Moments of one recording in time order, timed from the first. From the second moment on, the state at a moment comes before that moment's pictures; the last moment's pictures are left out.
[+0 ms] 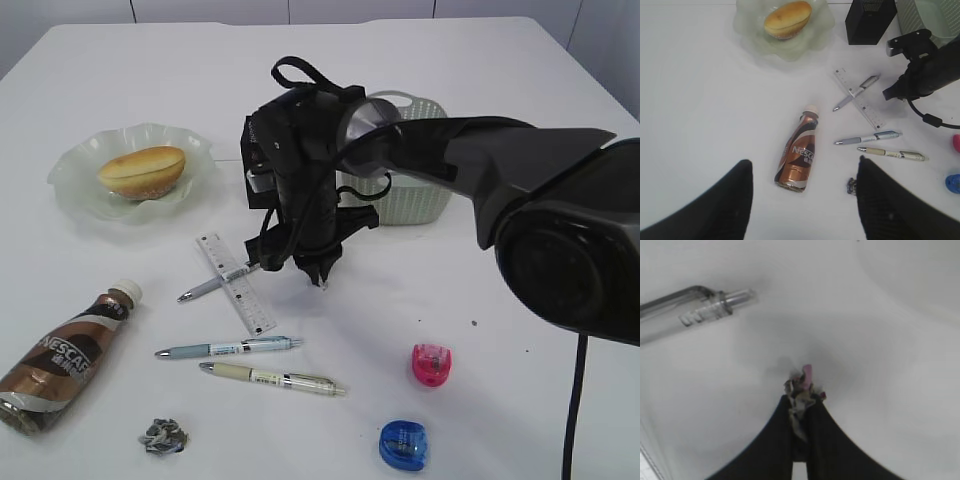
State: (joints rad) left arm -0.13 0.92 -1.29 -0.06 1.26 -0.13; right arm 0.61 2.54 -2.21 -0.15 1.23 0.38
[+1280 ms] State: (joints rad) left arm -0.13 0.92 -1.29 -0.09 1.26 -0.13; right arm 0.38 2.33 -2.47 -0.23 1.25 0.32
